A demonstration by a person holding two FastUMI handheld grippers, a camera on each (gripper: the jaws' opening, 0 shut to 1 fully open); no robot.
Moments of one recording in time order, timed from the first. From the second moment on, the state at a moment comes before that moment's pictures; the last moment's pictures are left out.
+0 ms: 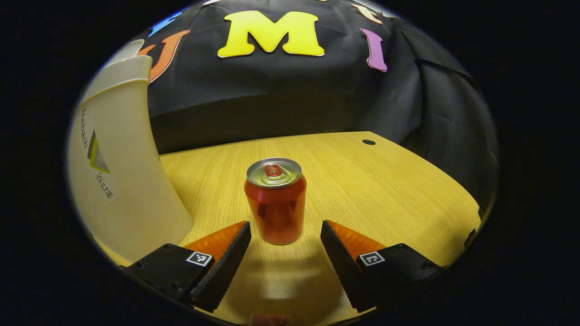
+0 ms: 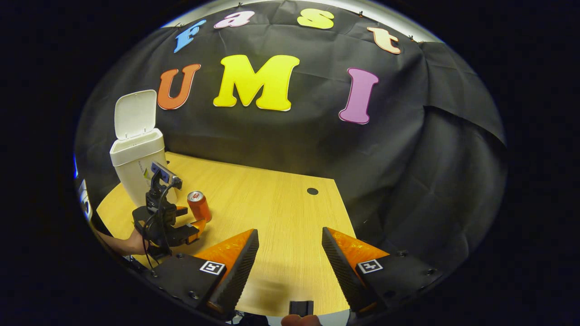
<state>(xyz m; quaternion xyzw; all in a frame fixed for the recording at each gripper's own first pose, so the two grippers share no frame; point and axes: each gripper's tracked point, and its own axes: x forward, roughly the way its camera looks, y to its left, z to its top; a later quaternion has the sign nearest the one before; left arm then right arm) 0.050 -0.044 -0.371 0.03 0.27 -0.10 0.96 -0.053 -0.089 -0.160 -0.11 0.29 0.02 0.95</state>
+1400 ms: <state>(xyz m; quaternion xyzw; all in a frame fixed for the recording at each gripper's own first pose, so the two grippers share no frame) 0.068 -0.038 -0.346 0.02 0.23 -0.10 0.97 -0.064 -0.070 -0.166 -0.11 0.29 0.03 0.95</state>
